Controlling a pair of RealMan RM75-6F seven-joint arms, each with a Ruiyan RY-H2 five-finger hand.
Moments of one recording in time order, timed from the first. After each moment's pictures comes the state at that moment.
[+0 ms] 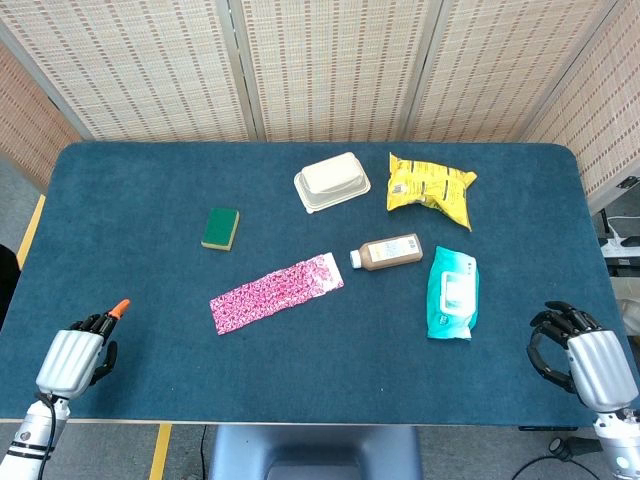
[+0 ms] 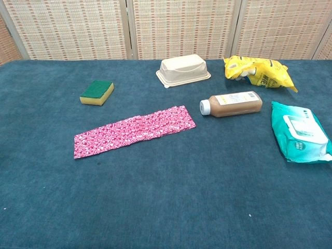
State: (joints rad) left arm -0.21 -1.24 0.00 -1.51 1.54 1.37 0.18; right arm 0.06 -1.10 0.02 -1.57 -1.69 1.62 0.12
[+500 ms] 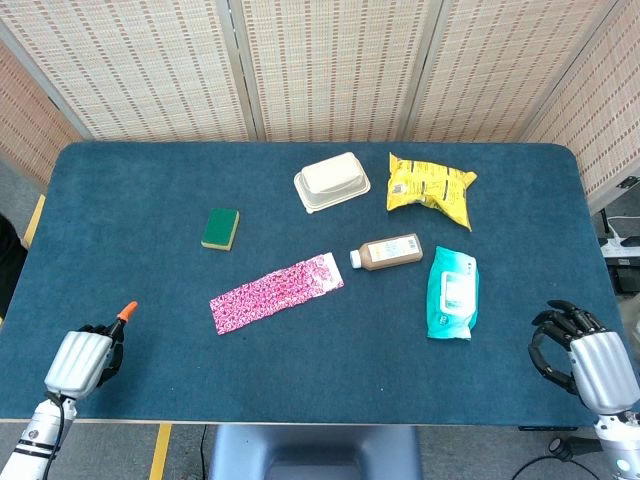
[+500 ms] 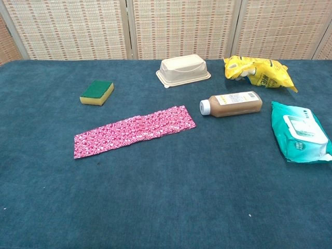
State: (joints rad) left arm -0.23 -1.24 0.01 -1.53 1.53 1.31 0.23; right arm 0.05 -1.13 0.03 -1.55 -1.71 1.68 0.10
